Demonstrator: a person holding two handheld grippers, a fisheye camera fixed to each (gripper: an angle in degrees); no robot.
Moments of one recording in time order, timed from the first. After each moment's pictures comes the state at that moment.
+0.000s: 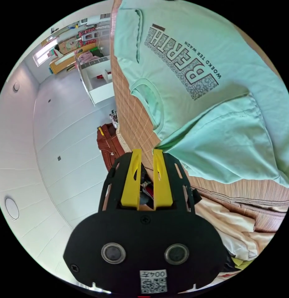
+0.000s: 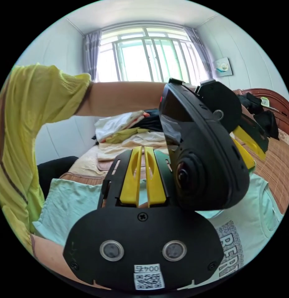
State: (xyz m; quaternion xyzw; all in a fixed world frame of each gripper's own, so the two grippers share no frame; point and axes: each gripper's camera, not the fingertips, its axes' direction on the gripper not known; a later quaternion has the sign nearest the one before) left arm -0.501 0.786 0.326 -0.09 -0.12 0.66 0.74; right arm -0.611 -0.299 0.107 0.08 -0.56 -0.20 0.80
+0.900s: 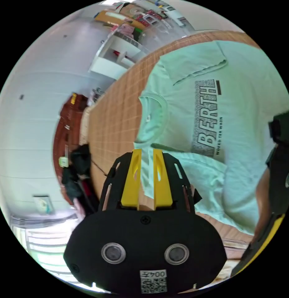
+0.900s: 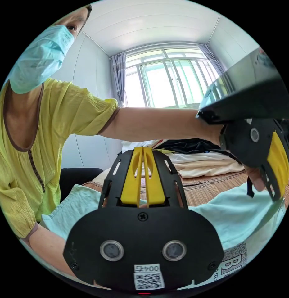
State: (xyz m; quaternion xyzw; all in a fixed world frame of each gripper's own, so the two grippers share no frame) left arm -0.515 0.642 0.422 -0.33 0.12 0.41 0.84; right arm -0.599 -0.225 0.123 0.13 -0.64 -0.19 0.73
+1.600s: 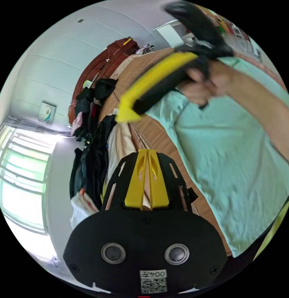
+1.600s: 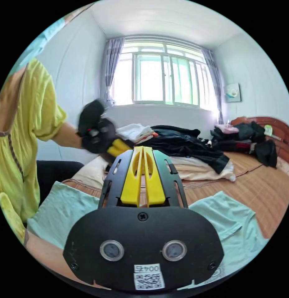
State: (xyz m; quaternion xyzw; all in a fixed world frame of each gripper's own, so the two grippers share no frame) left arm -0.557 0.732 0.074 -0.34 -0.07 0.15 0.93; right arm -0.625 -0.179 0.016 0.15 -0.53 -0.27 0.79
